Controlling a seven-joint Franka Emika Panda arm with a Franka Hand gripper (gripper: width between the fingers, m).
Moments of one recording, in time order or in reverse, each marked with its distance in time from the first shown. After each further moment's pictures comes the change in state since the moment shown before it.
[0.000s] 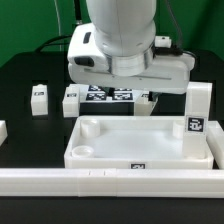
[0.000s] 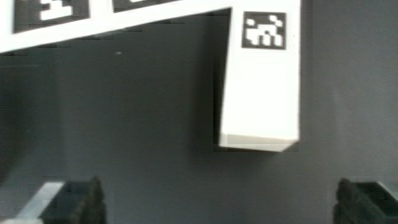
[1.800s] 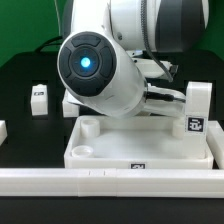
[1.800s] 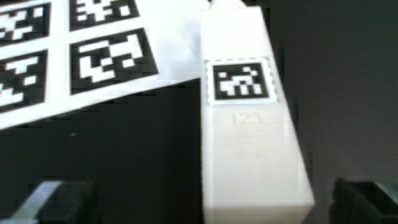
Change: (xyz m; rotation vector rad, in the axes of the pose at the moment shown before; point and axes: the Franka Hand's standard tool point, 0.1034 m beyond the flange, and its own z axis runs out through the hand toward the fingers) arm -0.002 -0.003 0.042 0.064 -0.391 0.075
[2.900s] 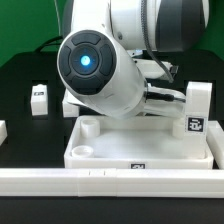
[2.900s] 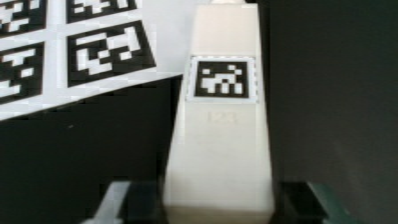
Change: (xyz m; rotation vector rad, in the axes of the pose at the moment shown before) arm 0.002 0.002 -0.007 0.005 0.015 -0.002
